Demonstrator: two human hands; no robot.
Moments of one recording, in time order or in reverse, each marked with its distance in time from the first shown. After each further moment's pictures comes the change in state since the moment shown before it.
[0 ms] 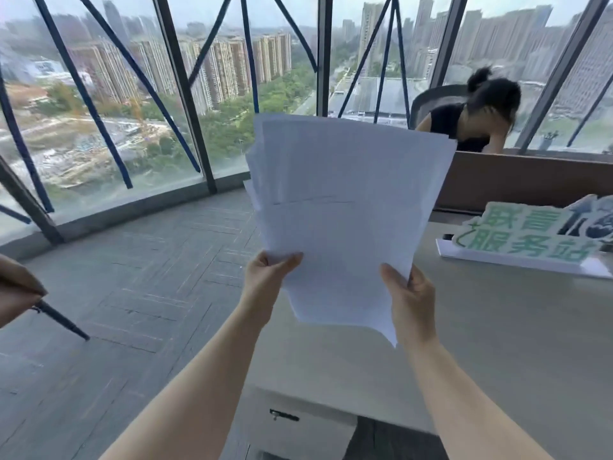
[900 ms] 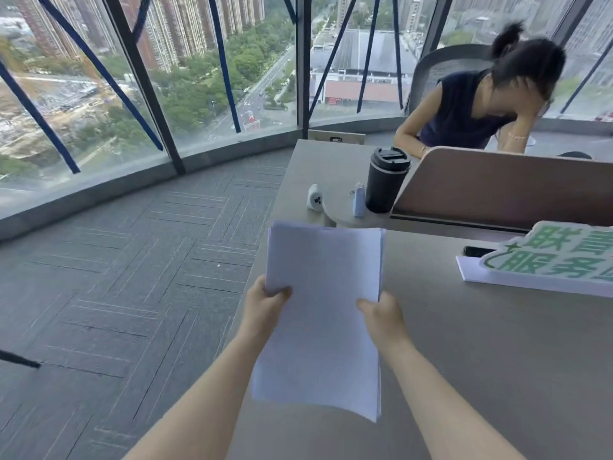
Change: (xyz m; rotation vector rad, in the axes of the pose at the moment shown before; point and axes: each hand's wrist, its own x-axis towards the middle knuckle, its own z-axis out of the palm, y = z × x) left_hand 0.203 -0.086 0.023 0.242 -0.039 -0.240; right_hand 0.193 0.112 0.058 -0.469 -0.017 0.368
